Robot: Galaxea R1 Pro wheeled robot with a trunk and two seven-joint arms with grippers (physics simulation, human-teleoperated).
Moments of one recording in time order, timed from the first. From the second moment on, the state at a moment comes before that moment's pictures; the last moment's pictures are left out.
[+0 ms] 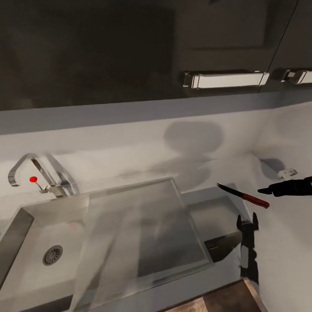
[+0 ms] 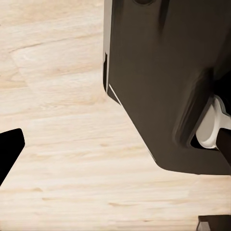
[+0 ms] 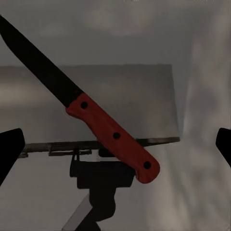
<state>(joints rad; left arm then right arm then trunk) -0.32 0.07 -0.08 0.08 0.13 0.25 -0.04 -1.06 -0.67 0.10 -0.65 0.14 0.60 0.83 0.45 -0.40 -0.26</state>
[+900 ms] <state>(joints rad) -0.32 0.07 -0.08 0.08 0.13 0.25 -0.05 -1.06 -0.66 0.10 -0.62 0.14 0.57 0.83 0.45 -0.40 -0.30</state>
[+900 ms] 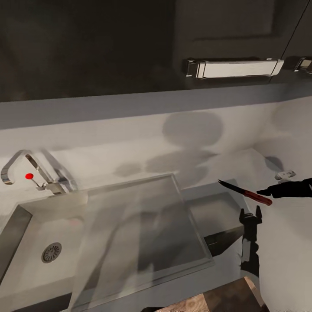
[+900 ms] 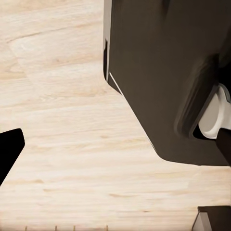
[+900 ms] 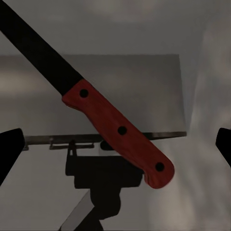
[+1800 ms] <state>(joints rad) -0.32 0.07 -0.08 0.08 0.13 0.25 -0.05 -1.06 -0.66 0.10 -0.60 0.14 0.48 0.83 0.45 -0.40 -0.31</state>
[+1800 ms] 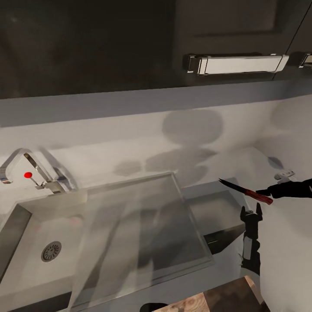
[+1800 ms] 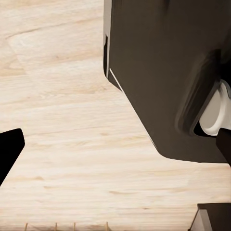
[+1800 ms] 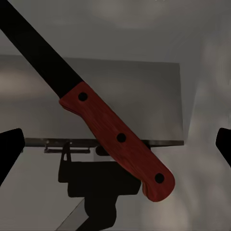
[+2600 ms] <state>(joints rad) -0.32 0.07 -0.08 0.08 0.13 0.25 -0.05 -1.06 -0.67 0.10 -0.57 0.14 0.48 0.86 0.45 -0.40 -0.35</state>
